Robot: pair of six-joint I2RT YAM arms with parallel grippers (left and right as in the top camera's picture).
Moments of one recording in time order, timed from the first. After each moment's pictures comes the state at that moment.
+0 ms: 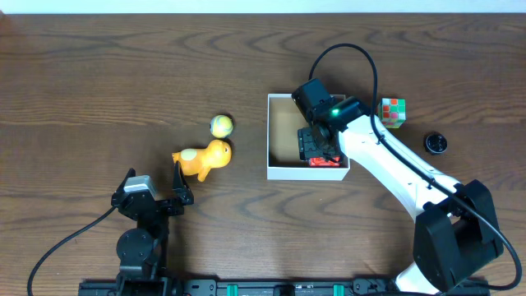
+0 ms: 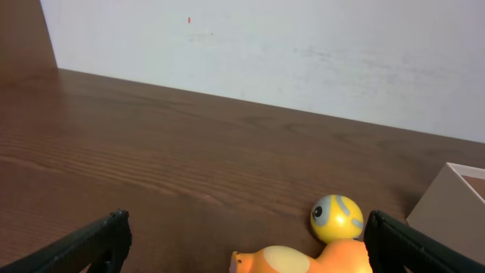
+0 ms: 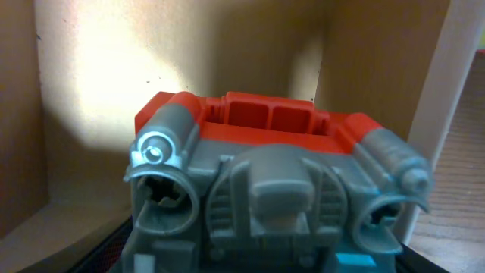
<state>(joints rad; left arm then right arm) -0.06 0.01 0.02 -0.11 -0.13 -0.17 0.54 1.77 1.32 -0.96 0.16 0.46</state>
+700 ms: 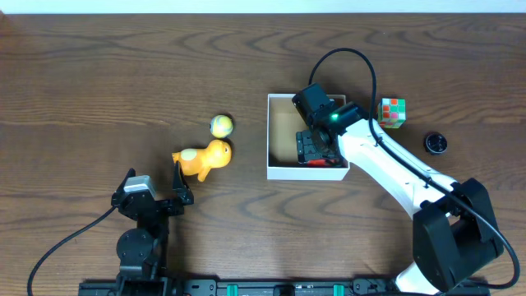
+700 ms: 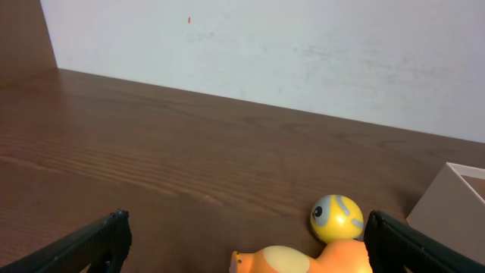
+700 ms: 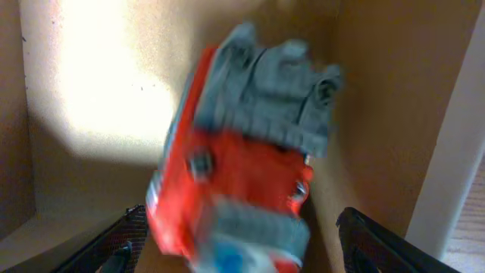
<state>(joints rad) -0.06 0.01 0.02 -0.11 -0.13 -0.17 0.54 1.77 1.27 -0.89 0.17 0.46</state>
